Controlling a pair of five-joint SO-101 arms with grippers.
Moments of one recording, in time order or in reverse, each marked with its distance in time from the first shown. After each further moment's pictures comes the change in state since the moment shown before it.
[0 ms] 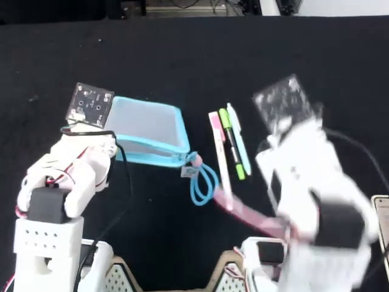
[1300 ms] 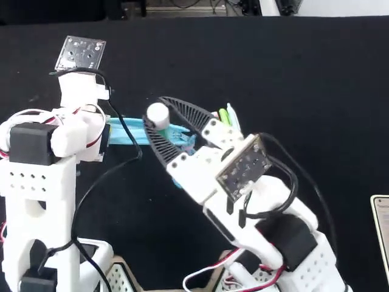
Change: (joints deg) left arm -0.1 30.9 -43.7 29.5 5.4; right arm -43.4 -8.7 21.5 -53.2 -15.9
